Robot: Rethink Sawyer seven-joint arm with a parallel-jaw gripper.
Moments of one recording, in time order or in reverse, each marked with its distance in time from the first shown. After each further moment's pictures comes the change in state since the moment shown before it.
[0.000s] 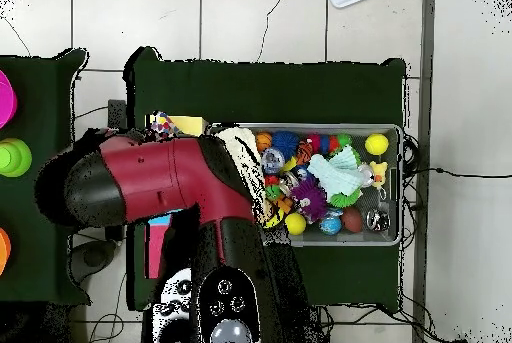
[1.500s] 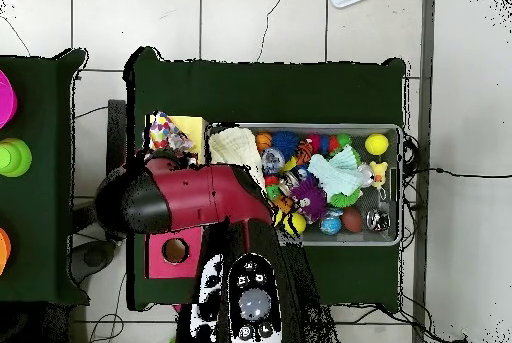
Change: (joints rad) arm -0.021 0.095 -0.042 0.142 -0.001 -0.225 0.000
